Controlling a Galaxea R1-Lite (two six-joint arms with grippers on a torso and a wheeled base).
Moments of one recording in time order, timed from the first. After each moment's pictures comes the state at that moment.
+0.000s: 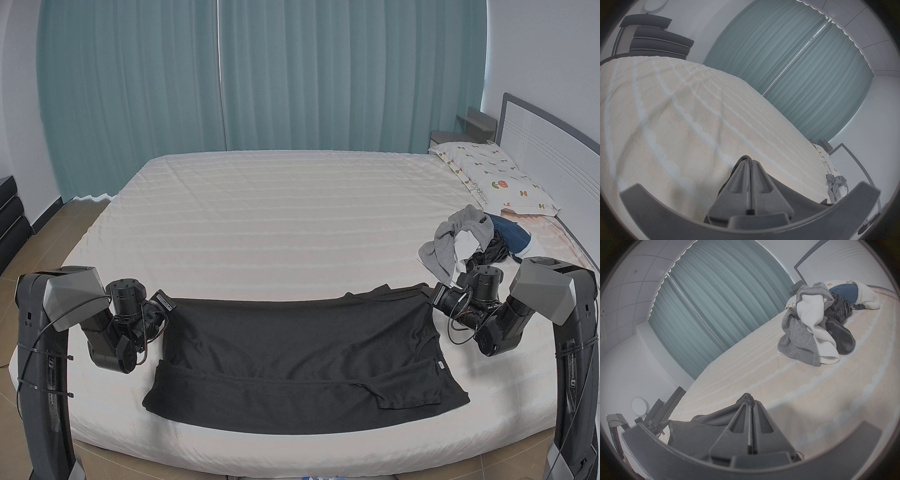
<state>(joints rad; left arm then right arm) 0.02 2.50 -0.93 -1.25 -0.01 -0.73 0.07 2.54 -1.07 -1.20 0.24 0.55</state>
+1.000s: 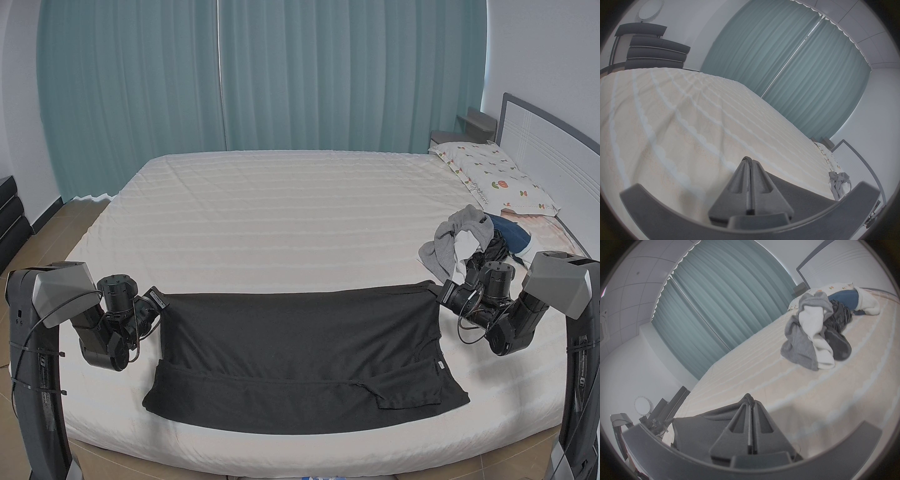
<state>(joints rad) 0.05 2.45 -0.89 -1.25 -0.01 -0.66 0.05 2.44 -0.96 -1.22 0.29 0.55</state>
